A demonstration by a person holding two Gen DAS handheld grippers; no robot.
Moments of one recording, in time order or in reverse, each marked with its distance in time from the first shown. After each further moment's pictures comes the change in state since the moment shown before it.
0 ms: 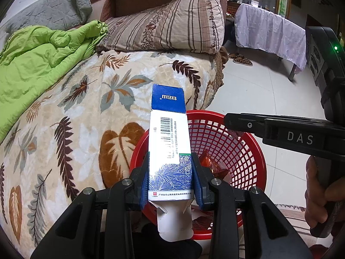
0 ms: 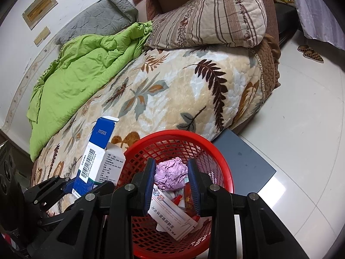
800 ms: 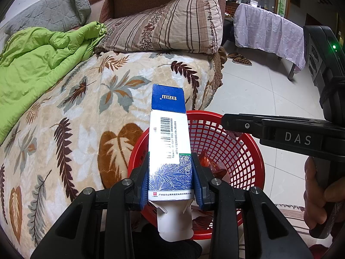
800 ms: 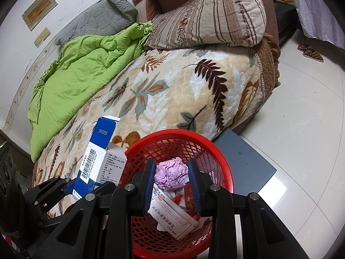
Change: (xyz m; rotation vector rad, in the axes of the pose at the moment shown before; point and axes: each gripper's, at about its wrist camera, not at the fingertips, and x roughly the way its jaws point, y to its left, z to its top) left arm 0.001 -0.003 0.000 0.003 -0.001 0.003; right arm 0.000 0.001 -0.004 0.002 -0.002 -0.001
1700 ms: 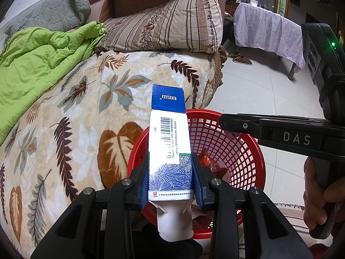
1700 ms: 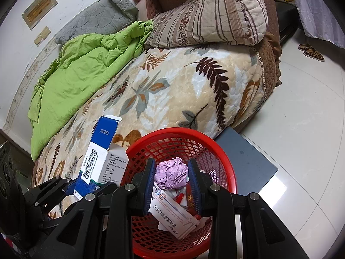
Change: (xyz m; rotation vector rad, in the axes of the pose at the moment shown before) left arm 0.000 -0.001 0.000 -0.001 0.000 0.004; right arm 0.001 0.003 -0.001 -0.001 0.003 0.000
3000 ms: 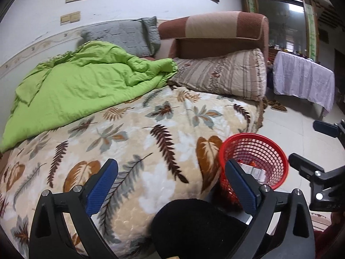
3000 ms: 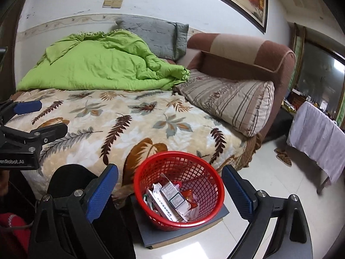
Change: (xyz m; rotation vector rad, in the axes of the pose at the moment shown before) left arm -0.168 0.101 -0.099 -0.178 -0.307 0.274; right arm -0.096 0.162 -0.104 -0.580 -0.328 -0.286
